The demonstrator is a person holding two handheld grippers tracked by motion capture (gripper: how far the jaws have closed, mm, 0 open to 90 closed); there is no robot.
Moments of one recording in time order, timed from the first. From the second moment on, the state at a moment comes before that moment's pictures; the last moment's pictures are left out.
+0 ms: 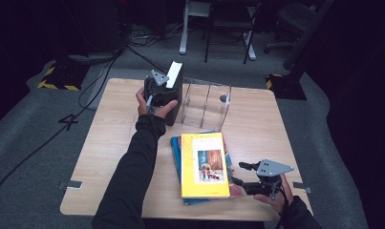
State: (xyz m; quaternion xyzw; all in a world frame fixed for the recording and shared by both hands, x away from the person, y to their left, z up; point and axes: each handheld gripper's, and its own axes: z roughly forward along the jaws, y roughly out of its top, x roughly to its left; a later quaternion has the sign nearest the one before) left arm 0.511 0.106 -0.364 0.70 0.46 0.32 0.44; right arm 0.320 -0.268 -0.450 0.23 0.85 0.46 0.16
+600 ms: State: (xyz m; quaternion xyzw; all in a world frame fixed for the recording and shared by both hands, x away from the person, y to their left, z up) left arm 0.474 0.127 -0.383 0.73 0.42 0.31 0.44; right arm 0.320 -0.267 -0.451 0.23 0.85 0.45 0.16
